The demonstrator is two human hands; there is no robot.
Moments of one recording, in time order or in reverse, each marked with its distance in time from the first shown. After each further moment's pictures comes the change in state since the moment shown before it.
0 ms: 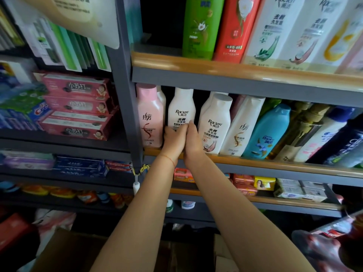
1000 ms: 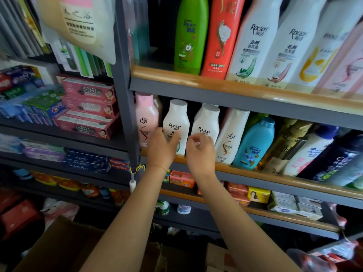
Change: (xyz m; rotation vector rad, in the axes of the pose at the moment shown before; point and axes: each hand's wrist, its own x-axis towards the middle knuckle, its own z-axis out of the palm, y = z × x) left_hand -0.060 0.017 -0.029 0.510 0.136 0.425; right_hand -0.058 -0.022 -0.067 -0.569 0.122 -0.460
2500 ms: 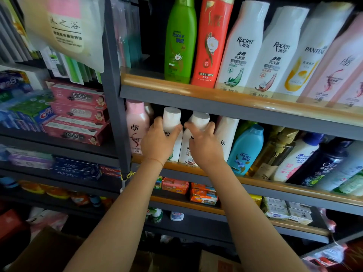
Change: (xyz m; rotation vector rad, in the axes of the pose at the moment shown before) left_hand 0.021 0.034 0.003 0.304 0.117 0.181; right_hand 0.055 -0.003 -0.034 -0.826 -0.118 -0.353
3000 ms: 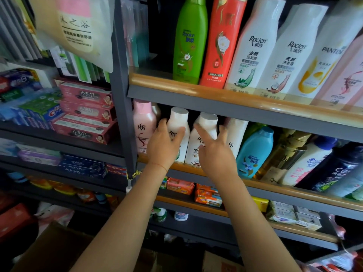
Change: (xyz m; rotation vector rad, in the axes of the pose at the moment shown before) left_hand -0.009 -0.004 -0.005 -0.064 -0.015 -0.009; right_hand -0.026 0.000 -0.011 0.062 0.027 0.028
